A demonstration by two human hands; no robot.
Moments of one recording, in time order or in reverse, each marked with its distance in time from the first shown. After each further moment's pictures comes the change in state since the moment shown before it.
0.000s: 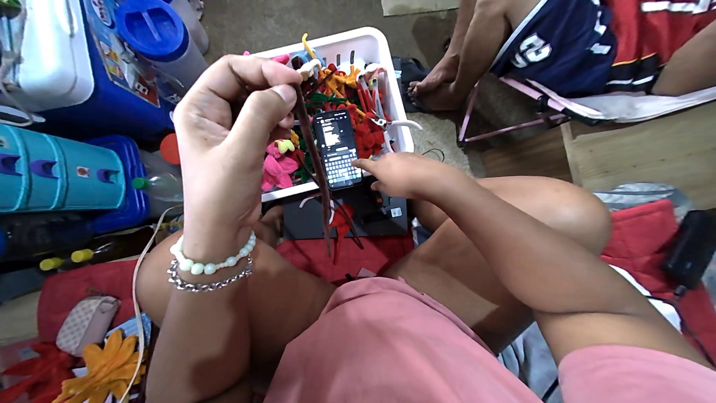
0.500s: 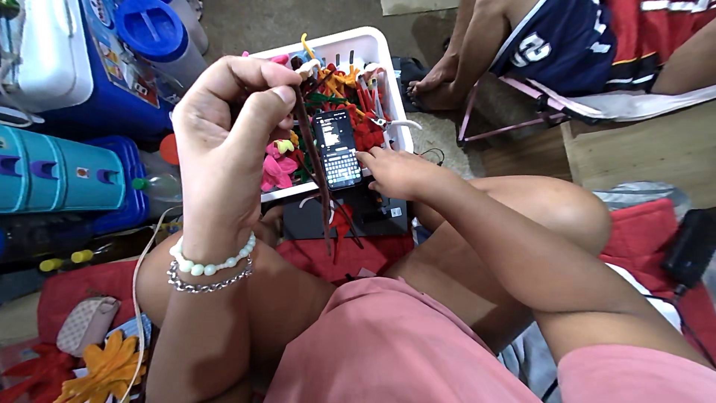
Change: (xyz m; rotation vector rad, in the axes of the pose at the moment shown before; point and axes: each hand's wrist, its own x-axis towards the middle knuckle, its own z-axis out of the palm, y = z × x) left_hand -0.005 0.002 0.000 0.019 -0.006 -0.025; right_hand 0.008 0.005 0.013 0.041 0.143 -0.016
